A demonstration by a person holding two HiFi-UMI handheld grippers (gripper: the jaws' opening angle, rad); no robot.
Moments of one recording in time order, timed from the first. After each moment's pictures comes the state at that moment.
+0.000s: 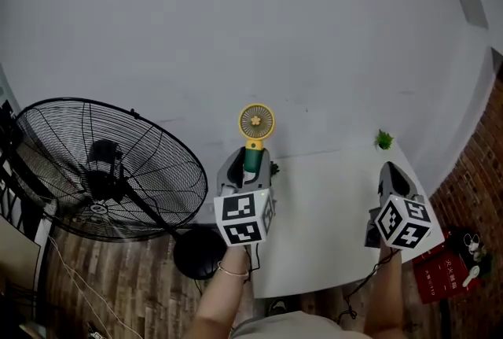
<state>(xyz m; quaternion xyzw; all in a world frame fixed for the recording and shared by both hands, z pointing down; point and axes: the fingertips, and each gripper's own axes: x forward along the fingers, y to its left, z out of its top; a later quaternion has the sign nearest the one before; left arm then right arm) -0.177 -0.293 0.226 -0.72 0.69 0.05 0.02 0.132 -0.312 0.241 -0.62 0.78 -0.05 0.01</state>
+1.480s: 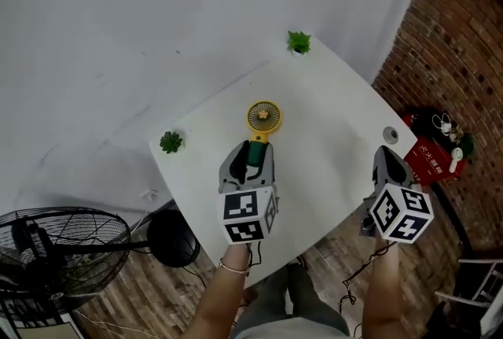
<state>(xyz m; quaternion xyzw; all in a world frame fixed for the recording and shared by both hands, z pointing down) 0.048 -0.365 0.424 -0.87 0.47 -0.08 -0.13 0.298 -0.259 0.400 -0.77 0.60 -0.18 -0.06</state>
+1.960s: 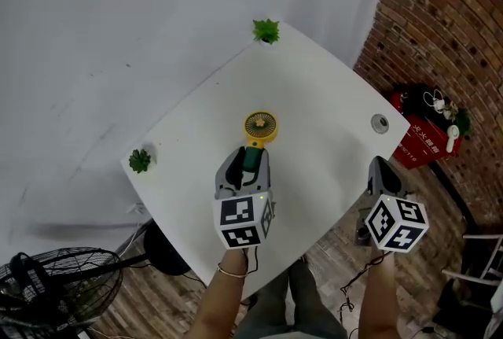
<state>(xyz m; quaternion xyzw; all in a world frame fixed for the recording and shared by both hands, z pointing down) 0.115 -0.373 0.483 -0.88 0.43 -0.12 -0.14 0.348 -0.232 0.465 -0.79 0.56 -0.24 -0.07</state>
